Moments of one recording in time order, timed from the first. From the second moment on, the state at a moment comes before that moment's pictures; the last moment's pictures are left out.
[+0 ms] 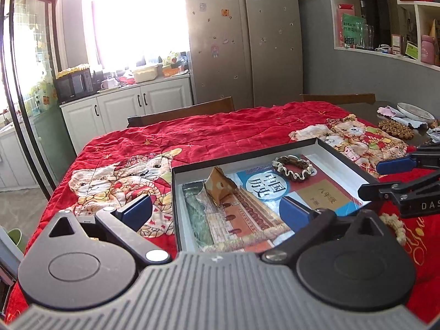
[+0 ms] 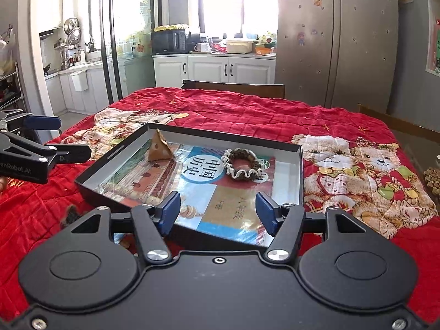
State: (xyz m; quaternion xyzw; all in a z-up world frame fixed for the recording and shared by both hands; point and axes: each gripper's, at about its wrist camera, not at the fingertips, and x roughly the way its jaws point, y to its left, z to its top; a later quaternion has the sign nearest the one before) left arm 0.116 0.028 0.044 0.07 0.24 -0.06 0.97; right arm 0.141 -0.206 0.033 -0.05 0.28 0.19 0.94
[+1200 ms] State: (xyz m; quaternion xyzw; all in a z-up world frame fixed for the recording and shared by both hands) left arm 0.052 0.040 0.031 0.03 0.25 -0.06 0.97; right arm 0.053 -0.207 0.018 -0.06 0.28 0.22 0.93
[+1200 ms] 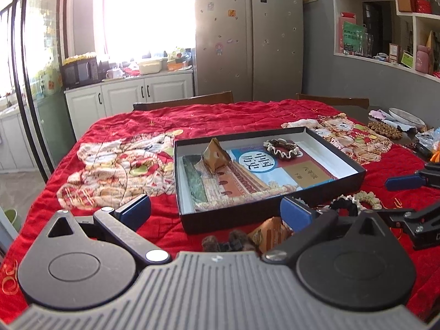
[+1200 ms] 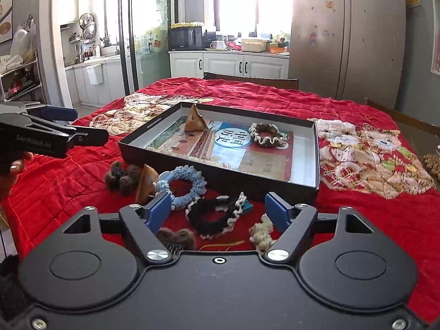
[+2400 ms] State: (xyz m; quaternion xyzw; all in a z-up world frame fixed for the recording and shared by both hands) left arm 0.067 0.040 -0.041 0.02 0.29 -0.04 0.96; right arm 0.025 -0.170 -0.035 -0.05 0.29 0.24 0.93
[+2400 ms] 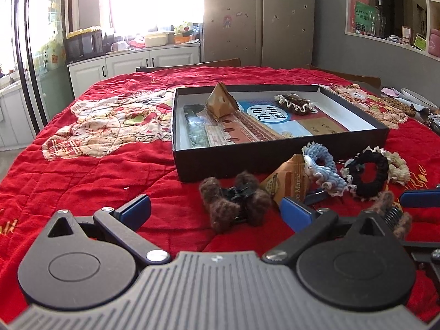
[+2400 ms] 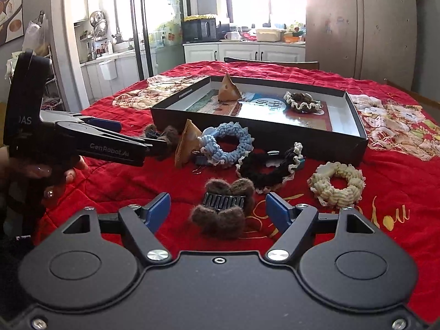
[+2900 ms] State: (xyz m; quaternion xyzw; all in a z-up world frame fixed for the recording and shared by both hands) left arm 0.078 0.042 -0.050 -0.01 0.31 -0.04 0.95; right arm 0.030 -0.167 -0.046 -0.05 0.29 0.22 0.93
